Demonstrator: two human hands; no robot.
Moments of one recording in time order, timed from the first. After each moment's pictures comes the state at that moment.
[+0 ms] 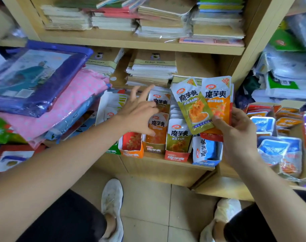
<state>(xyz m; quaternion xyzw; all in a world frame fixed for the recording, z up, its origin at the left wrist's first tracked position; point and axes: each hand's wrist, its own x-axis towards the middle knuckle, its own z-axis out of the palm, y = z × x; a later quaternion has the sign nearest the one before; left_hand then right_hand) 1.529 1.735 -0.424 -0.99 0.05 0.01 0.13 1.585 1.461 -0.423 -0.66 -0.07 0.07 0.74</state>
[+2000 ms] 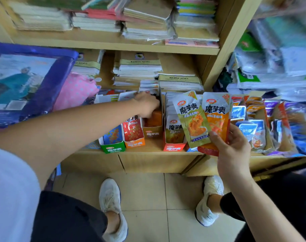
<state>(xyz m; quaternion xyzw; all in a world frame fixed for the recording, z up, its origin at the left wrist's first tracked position) 1.604 1.755 -0.421 -0.97 0.18 0.12 0.13 1.497 1.445 -0.419 -0.70 -0.01 -0.03 0.71</state>
